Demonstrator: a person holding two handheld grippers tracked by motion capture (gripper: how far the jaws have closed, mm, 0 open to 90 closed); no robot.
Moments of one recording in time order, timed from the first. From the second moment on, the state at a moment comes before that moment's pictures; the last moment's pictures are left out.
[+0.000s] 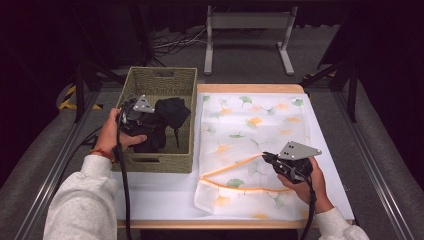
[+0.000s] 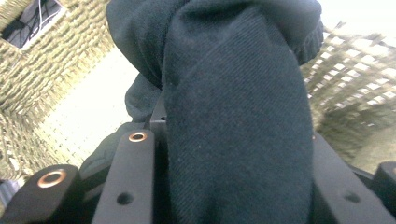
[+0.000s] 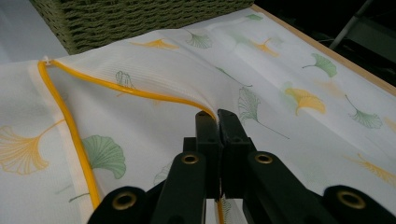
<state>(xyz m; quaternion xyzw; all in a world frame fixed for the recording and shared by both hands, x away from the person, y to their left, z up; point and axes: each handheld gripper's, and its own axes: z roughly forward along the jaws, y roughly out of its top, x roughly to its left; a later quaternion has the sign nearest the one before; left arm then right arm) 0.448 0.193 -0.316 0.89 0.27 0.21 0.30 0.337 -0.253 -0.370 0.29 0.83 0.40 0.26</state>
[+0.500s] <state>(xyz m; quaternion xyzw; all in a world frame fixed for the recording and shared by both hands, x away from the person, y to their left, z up) 0.414 0.193 -0.281 0.86 0.27 0.23 0.35 0.336 -0.252 -0.369 0.29 0.83 0.40 0.26</state>
